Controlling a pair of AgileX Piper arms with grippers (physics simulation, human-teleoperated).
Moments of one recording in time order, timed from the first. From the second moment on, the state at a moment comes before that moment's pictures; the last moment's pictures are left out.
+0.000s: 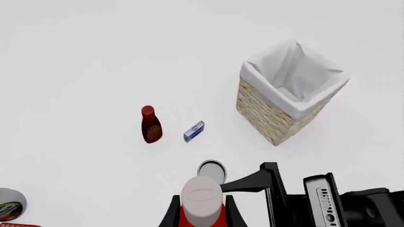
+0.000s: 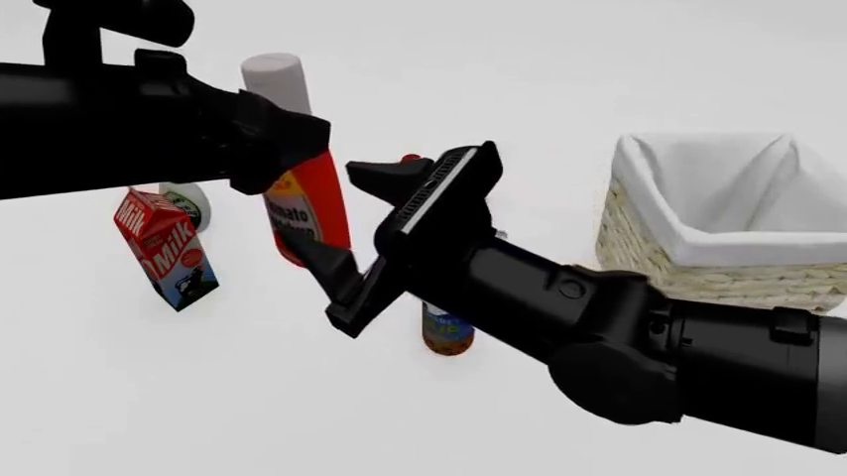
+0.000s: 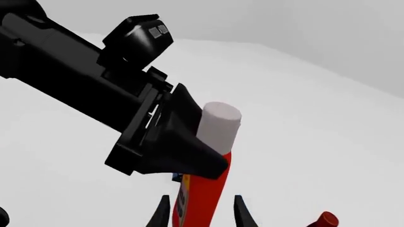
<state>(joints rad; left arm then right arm) -0.65 1.06 -1.21 0.62 -0.07 0.98 1.41 -0.90 -0.43 -0.19</state>
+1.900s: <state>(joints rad) -0.57 0.80 -1.17 0.67 -0.10 0.75 1.38 -0.97 -0.31 -0.15</state>
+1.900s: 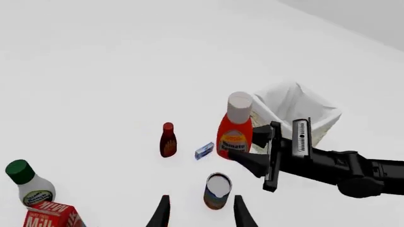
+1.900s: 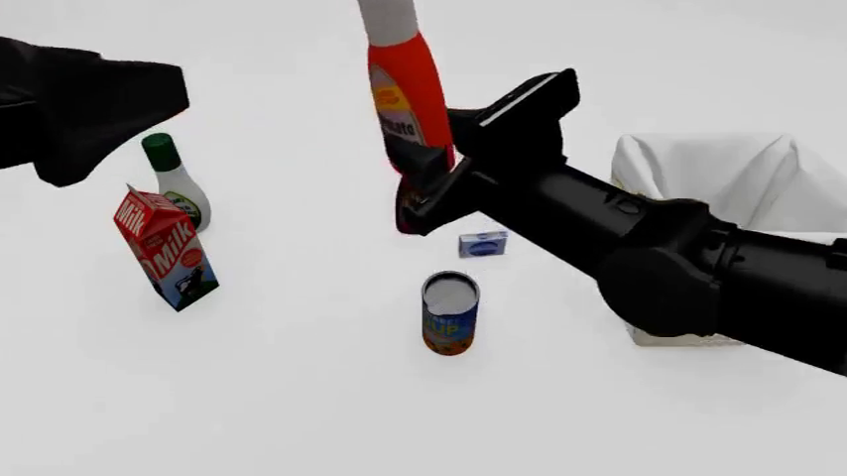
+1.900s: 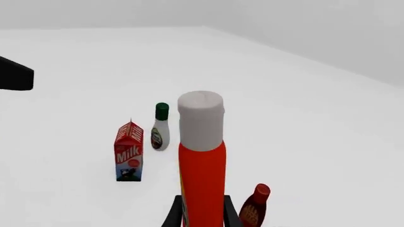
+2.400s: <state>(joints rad) -0.48 0.71 -1.01 0.53 -0.10 0.60 1.31 -1.02 -0.21 -0.10</state>
